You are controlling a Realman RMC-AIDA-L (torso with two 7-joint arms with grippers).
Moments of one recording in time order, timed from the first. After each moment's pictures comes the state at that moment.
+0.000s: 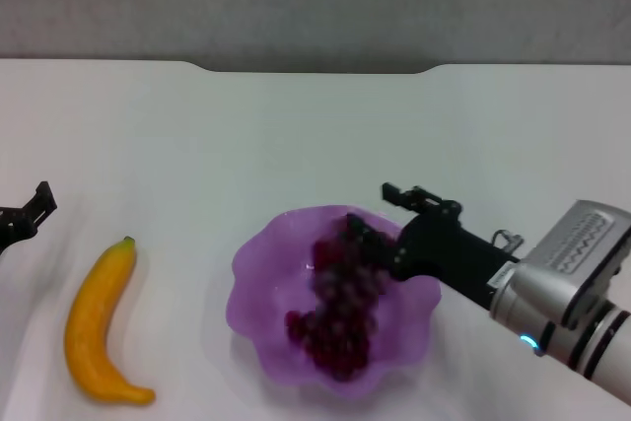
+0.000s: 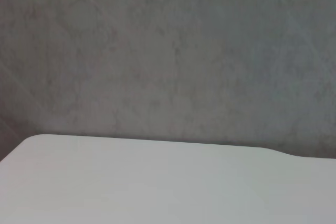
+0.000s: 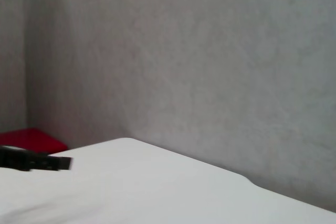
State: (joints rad) left arm -0.43 -2.04 -1.77 -0.23 0.12 -0.68 2.70; right arm 0.49 2.02 0.76 0.49 -2.86 -0.84 0.34
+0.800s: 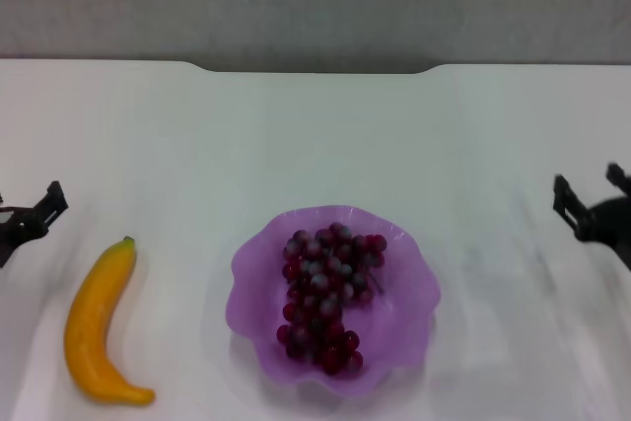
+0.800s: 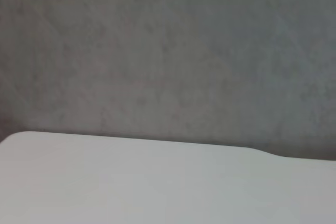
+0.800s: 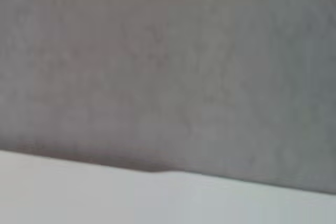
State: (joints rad) left arm -0.43 -2.05 -1.74 -0.24 0.11 -0.69 2.67; right arm 0.45 2.02 0.78 0.23 -2.29 -0.88 0.10
